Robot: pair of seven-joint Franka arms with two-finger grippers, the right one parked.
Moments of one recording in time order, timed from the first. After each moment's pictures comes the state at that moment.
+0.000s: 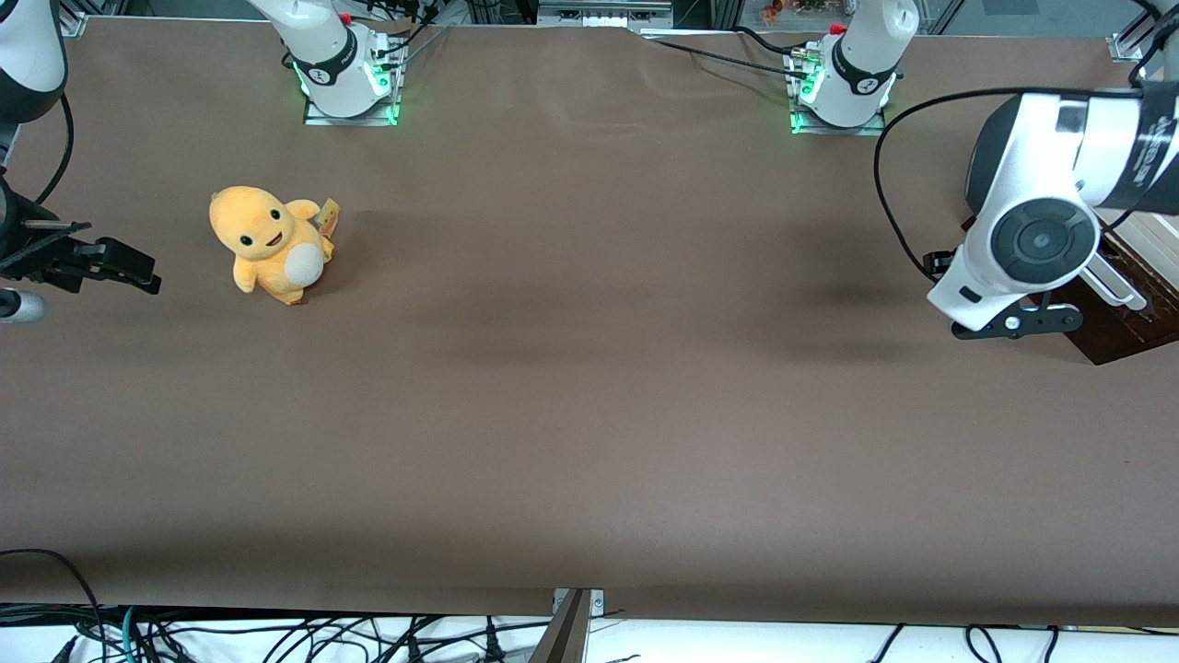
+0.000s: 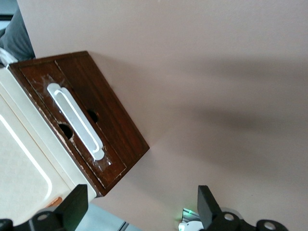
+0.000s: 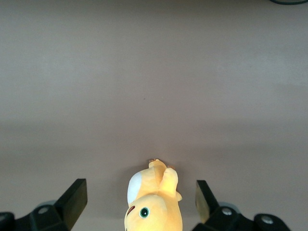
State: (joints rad) arm -0.11 0.28 -0.08 -1.62 0.42 1.38 -0.32
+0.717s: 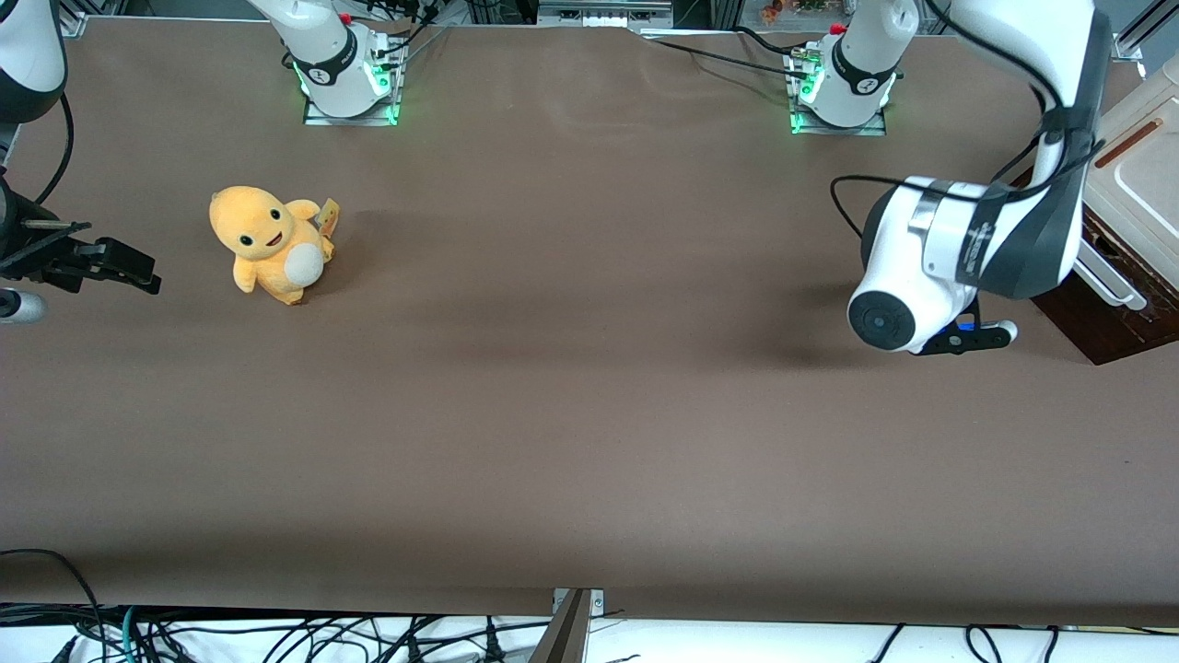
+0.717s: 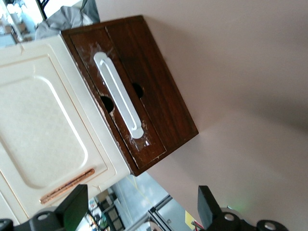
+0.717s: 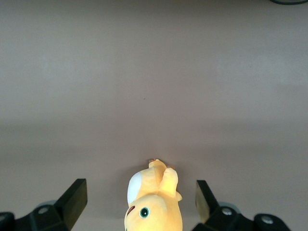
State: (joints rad) arm -0.20 0.46 -0.08 -1.62 0.63 1.20 -0.53
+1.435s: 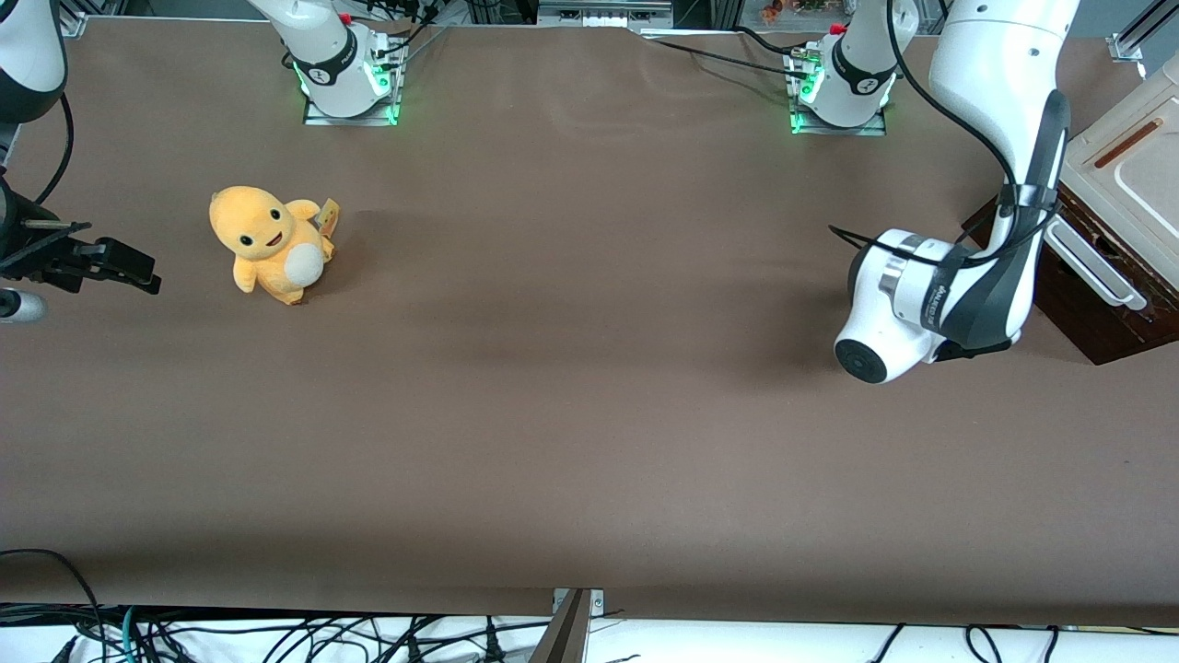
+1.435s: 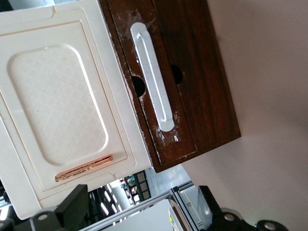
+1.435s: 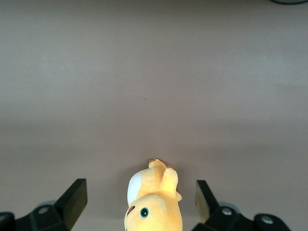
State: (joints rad) arm -0.17 0.59 -0.06 -1.62 0.75 1.09 -0.69
